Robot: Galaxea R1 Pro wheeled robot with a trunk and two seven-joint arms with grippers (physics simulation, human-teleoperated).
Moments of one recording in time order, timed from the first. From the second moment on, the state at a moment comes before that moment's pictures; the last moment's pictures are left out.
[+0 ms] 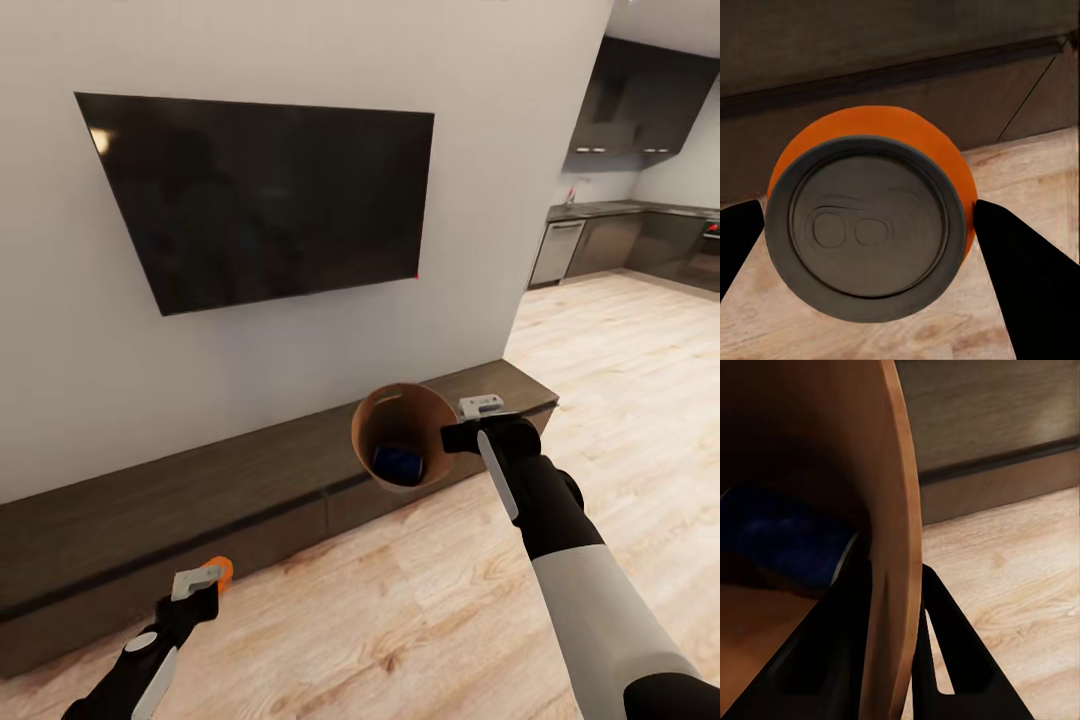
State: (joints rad) left arm -0.40 0.12 0.04 -0.63 0.17 0.00 -0.02; right arm -0.82 0.00 0.13 -1.22 0.01 1.01 0.02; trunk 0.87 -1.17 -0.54
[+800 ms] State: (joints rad) left arm -0.40 0.12 0.05 -0.92 0.18 0.25 -0.36; right arm -0.80 0.00 0.13 -0.95 0.01 1.00 0.02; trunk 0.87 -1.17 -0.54
